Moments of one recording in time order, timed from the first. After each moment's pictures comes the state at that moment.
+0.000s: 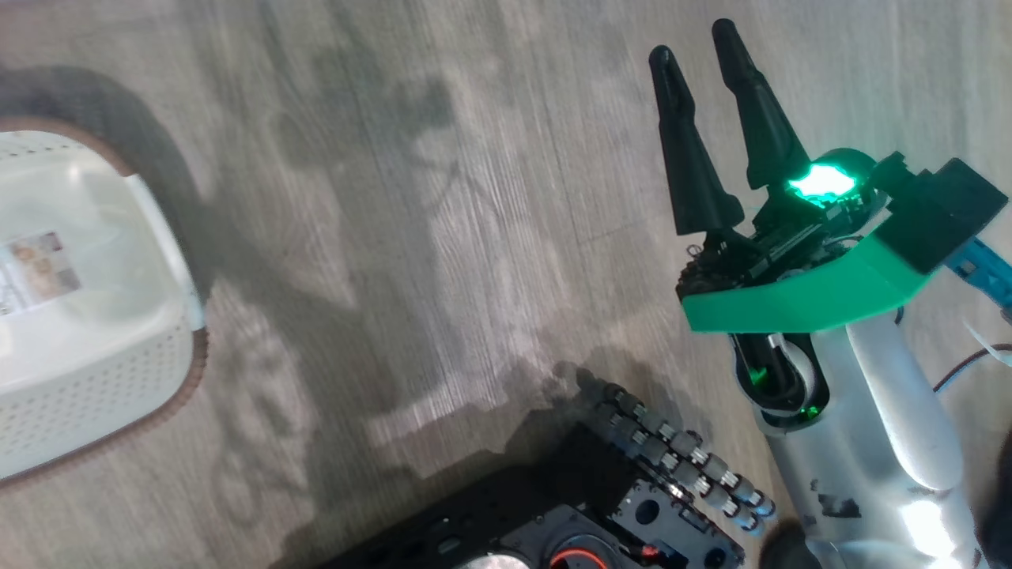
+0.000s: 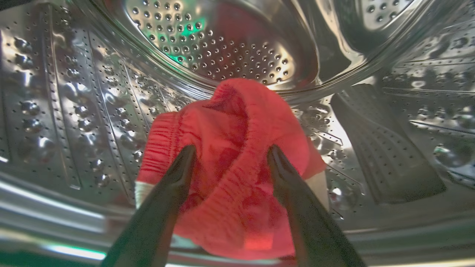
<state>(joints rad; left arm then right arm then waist) -1.46 0.66 -0.05 0.81 -0.42 -0.05 0.05 -0.46 -0.05 0.30 -0.03 0.56 0.13 -0.25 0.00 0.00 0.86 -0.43</state>
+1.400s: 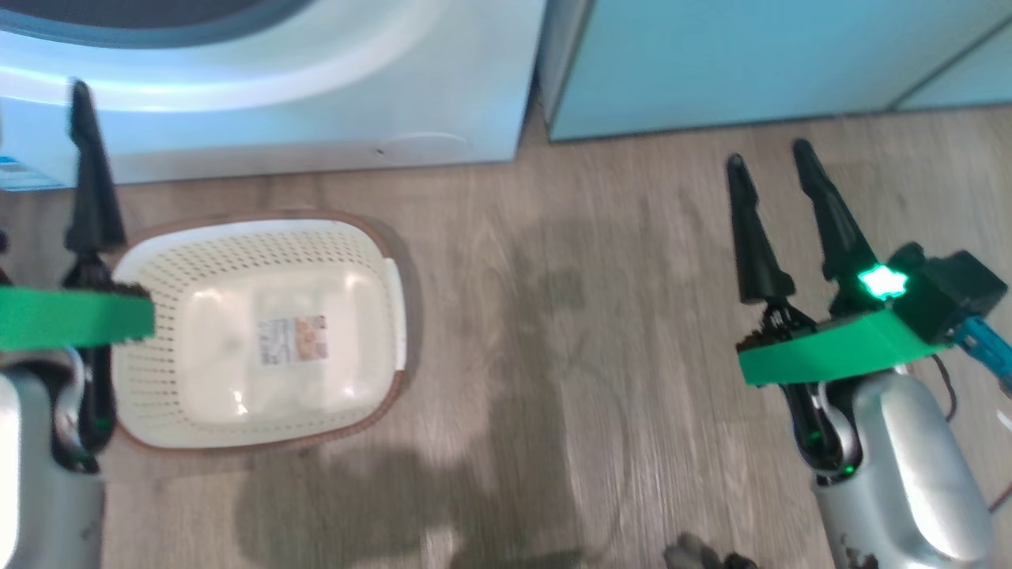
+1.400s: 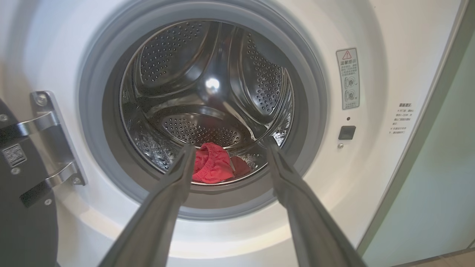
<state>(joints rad) -0.34 0.34 0.01 -0.04 -0.37 0.03 -0.26 -0.28 -0.05 0.11 0.05 0.32 0.13 -0.25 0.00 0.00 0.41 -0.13</state>
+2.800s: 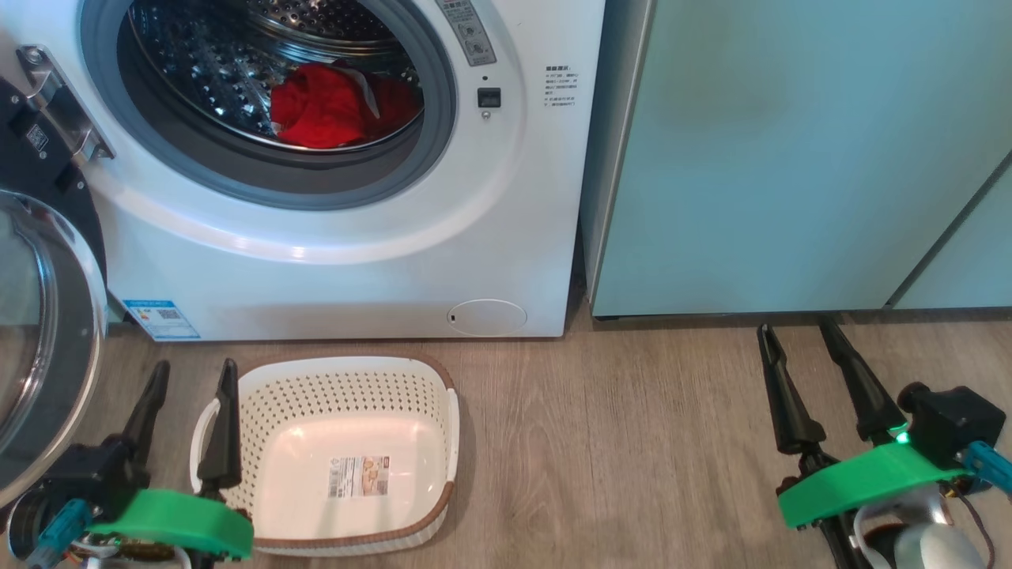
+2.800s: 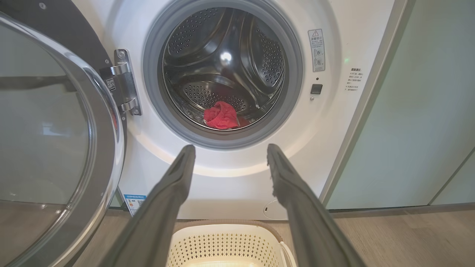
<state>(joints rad) 0.09 0.17 0.03 0.02 -0.26 -0.07 -0.22 0.08 -0.05 -0.01 -0.06 0.27 0.13 -0.08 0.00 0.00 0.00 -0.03</state>
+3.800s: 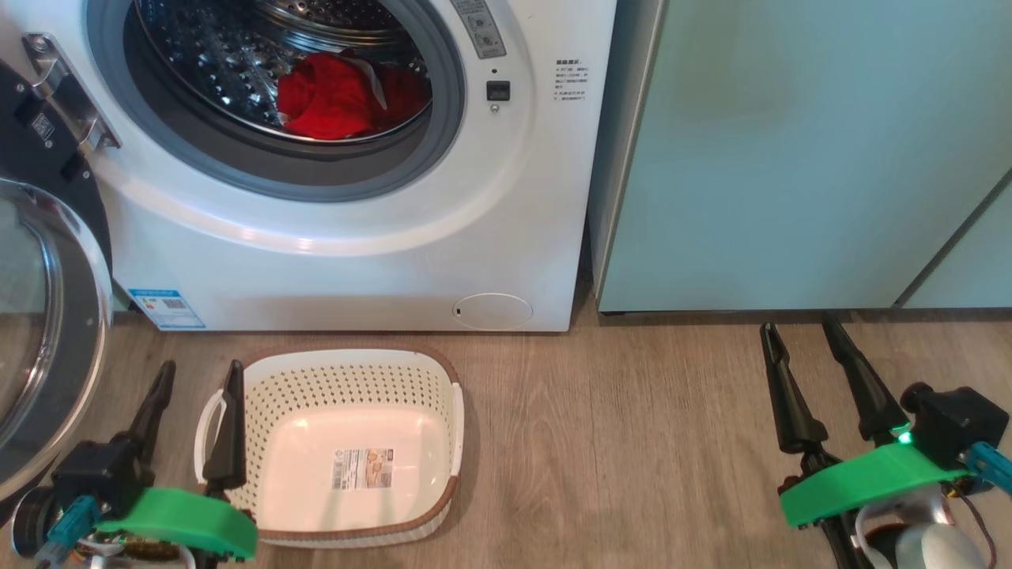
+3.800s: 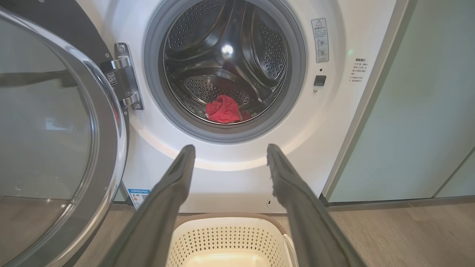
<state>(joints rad) 0.09 0.19 0.01 0.02 -0.26 -0.05 -0.21 0.08 -0.04 -0.02 -0.06 0.27 0.13 -0.09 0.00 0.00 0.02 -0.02</state>
